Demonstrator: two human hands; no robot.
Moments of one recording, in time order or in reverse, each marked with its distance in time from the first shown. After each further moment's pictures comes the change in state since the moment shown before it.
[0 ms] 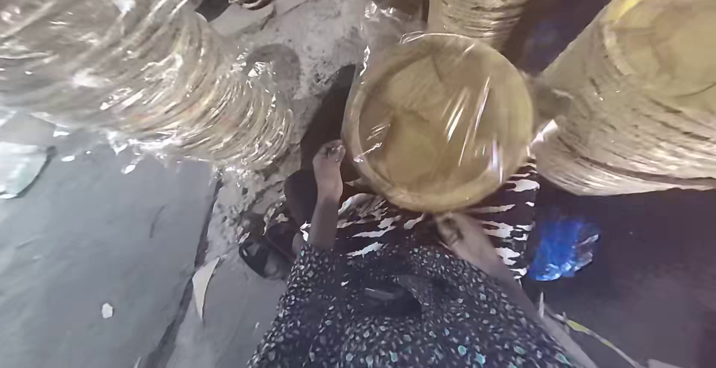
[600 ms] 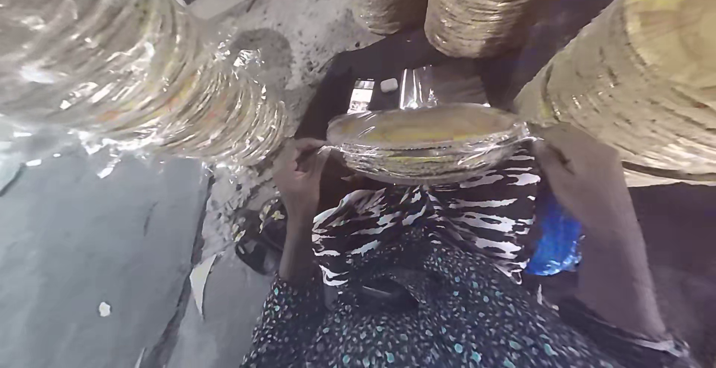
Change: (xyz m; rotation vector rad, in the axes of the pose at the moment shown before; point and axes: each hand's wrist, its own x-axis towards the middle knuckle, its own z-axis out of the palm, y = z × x) left_hand -0.030 0.058 -0.034 0.352 -0.081 0.605; right_hand -0.013 -0.155 -0.008 -1.452 0.230 -0.888
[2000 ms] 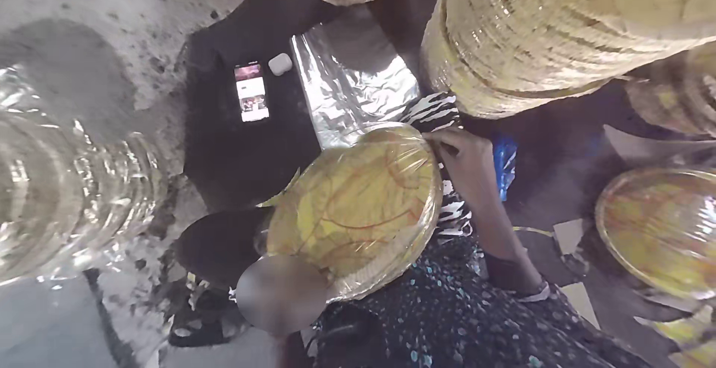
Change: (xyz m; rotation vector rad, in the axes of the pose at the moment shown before) left_hand -0.092 -0.036 0.023 -0.283 -0.593 0.392; right_hand -0.029 0.019 0.061 0.120 0.082 0.512
